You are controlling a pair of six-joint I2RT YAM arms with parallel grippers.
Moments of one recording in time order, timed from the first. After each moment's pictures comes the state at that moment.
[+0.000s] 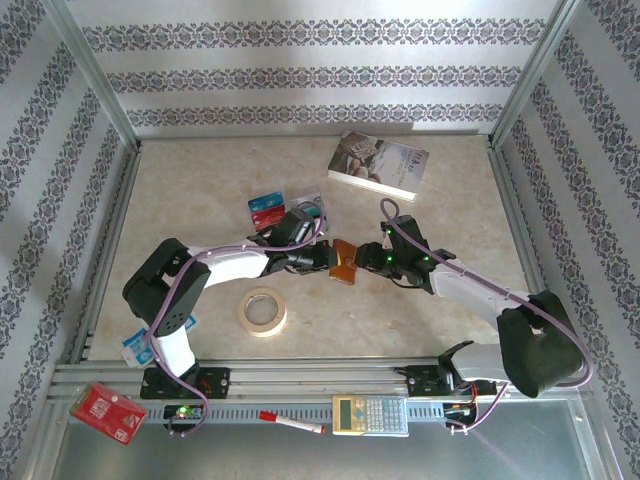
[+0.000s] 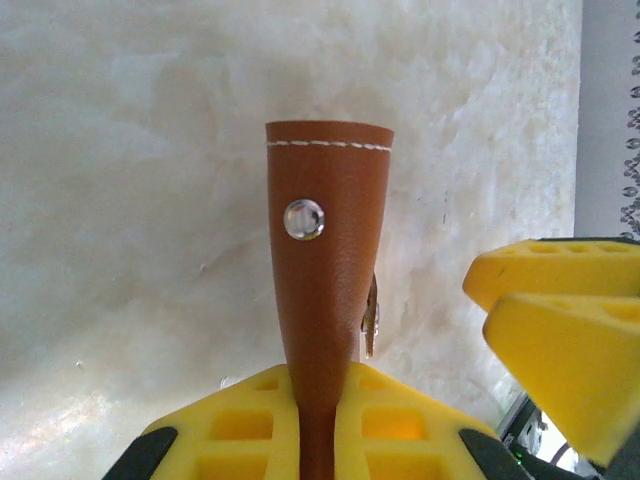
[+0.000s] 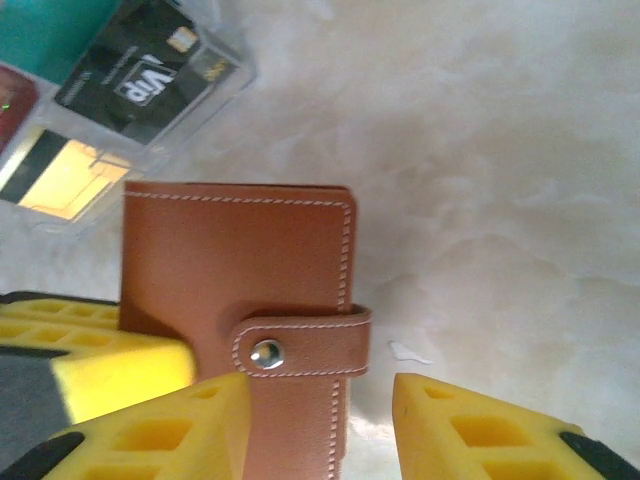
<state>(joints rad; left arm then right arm) -0.67 1.77 0.97 0.02 0.43 -0.84 0.46 1.31 0.64 -0.20 -0.27 0.74</state>
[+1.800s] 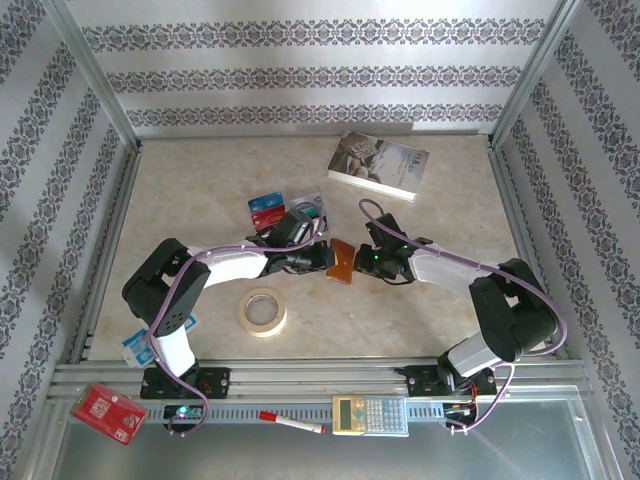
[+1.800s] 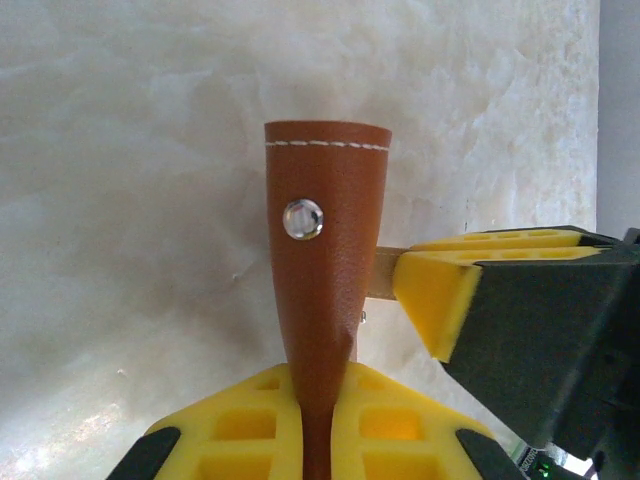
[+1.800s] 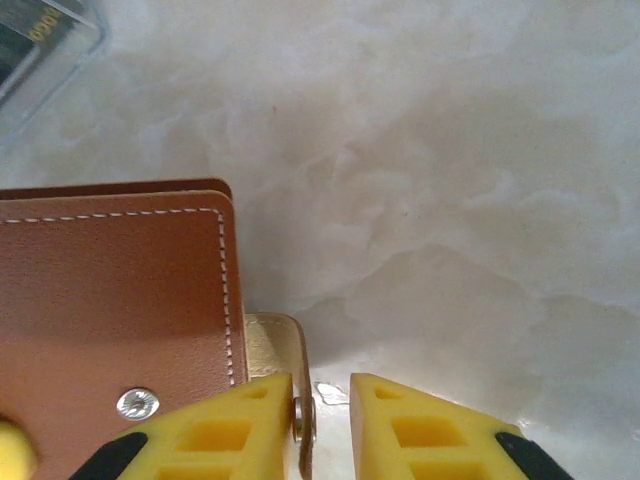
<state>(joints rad) -0.66 1.77 0.96 0.02 0.41 -0.81 0.51 1.53 0.76 -0.30 -0.13 0.75</state>
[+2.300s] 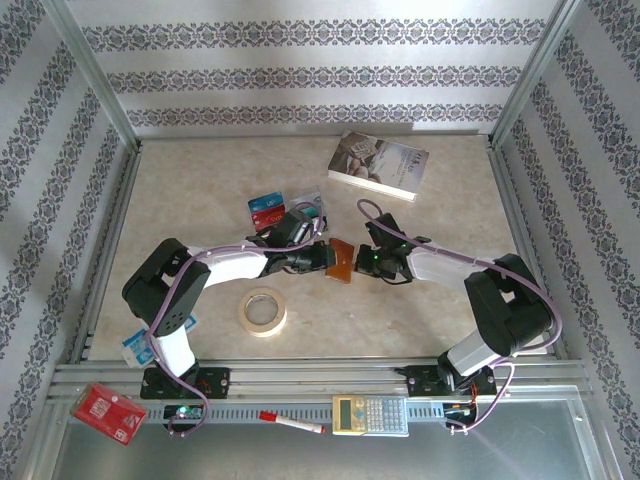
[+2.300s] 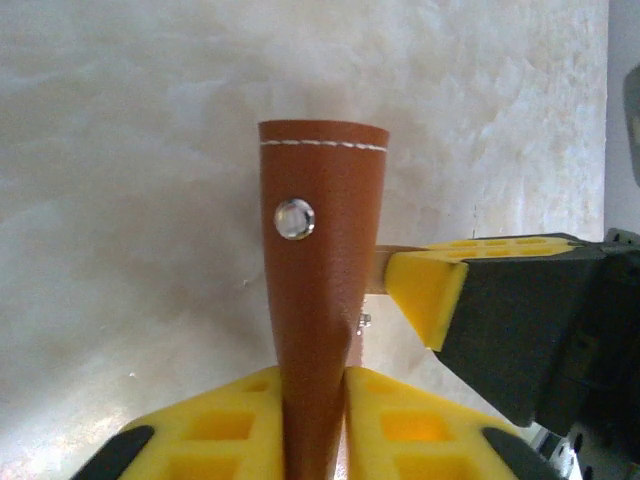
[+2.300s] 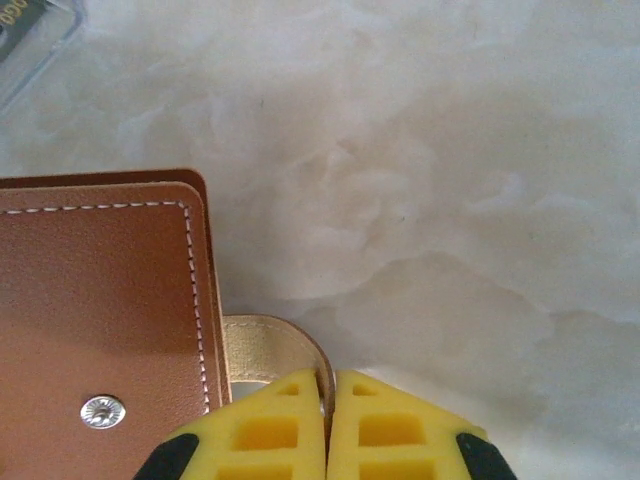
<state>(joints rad) -0.66 1.77 0.96 0.01 0.38 -0.82 0.49 1.55 0.77 -0.30 -0.14 0.72</state>
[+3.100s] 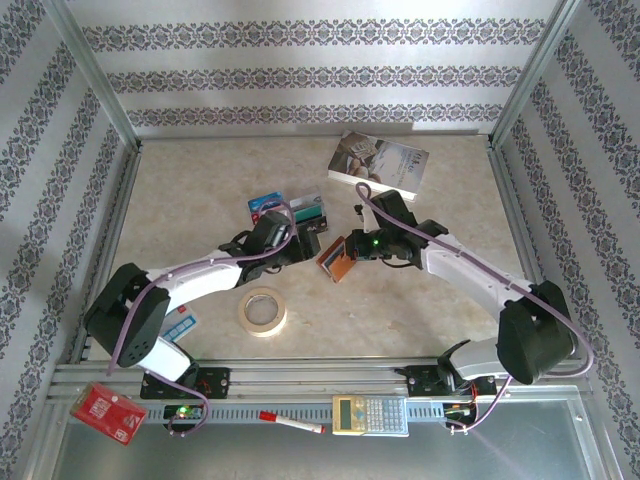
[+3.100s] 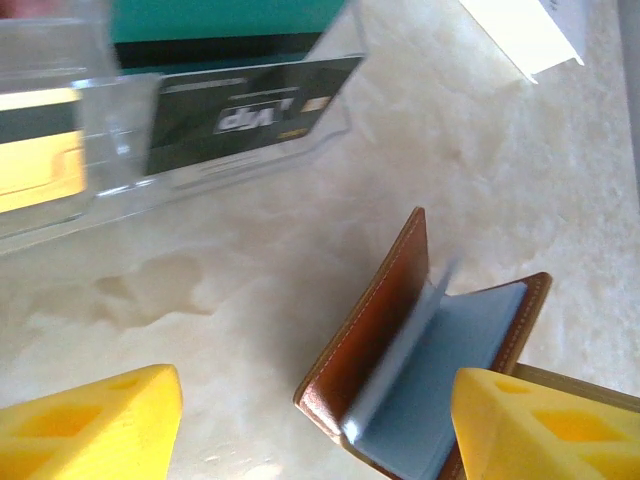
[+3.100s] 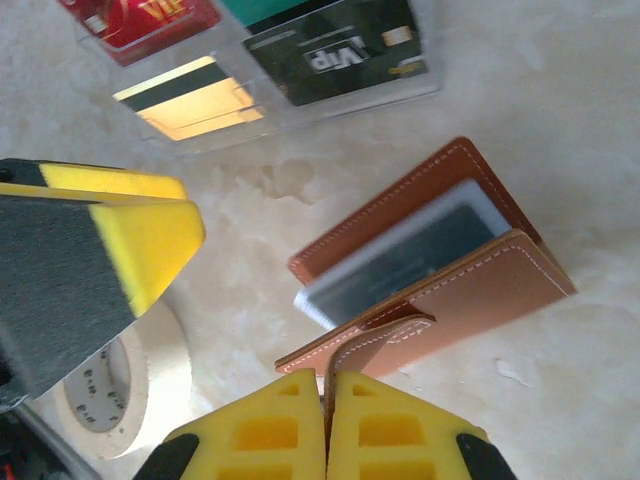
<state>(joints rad) -0.62 1.51 0.81 -0.02 0.08 -0.86 0.53 1.40 0.96 -0.49 -0.34 0.47</state>
